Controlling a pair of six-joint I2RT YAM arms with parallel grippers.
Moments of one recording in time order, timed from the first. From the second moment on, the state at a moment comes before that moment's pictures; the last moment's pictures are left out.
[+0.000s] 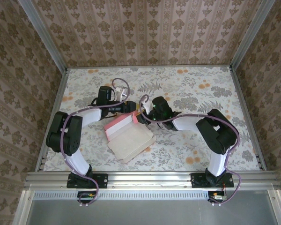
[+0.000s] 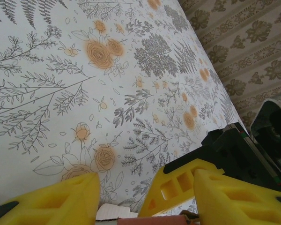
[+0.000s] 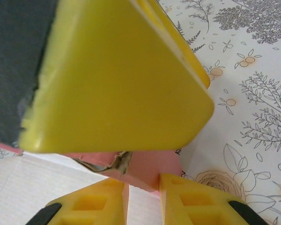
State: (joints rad) left arm -0.35 1.72 0.91 0.16 0.88 -0.33; right arm 0.64 1.83 0.94 0.34 -0.37 0.10
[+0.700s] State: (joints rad) left arm -0.35 1.77 0.96 0.12 0.93 -0.33; right arm 0.68 1.91 0.96 0.49 -0.24 0.14
